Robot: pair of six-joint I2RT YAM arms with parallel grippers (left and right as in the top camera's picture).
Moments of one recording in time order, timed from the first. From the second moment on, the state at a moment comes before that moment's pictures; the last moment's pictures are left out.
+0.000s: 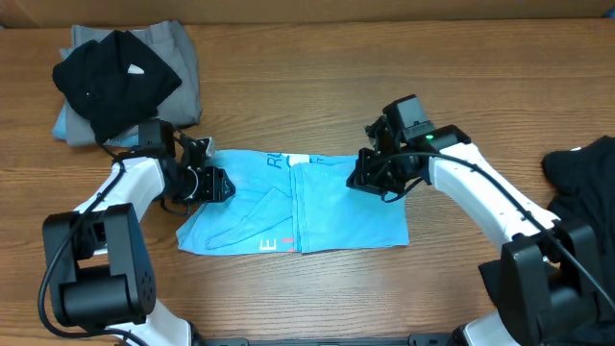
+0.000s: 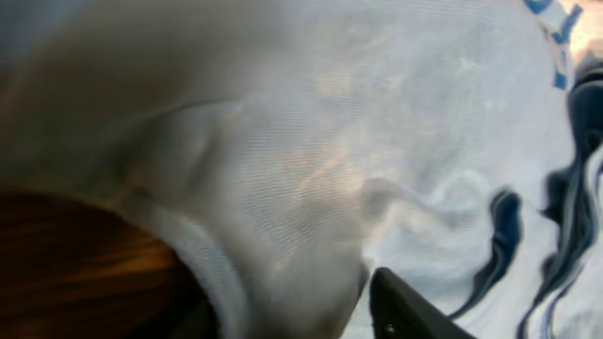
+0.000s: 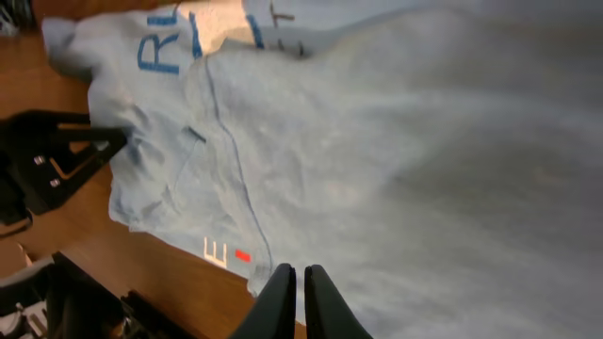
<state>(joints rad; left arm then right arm) 0.11 1.82 0.99 -0.62 0.47 0.11 0.32 1.72 1.17 -0.74 -0.54 0.49</state>
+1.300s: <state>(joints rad) -0.19 1.77 1.56 -1.30 0.23 -0.07 0.16 1.59 1.17 -0.77 -0.54 0.47</state>
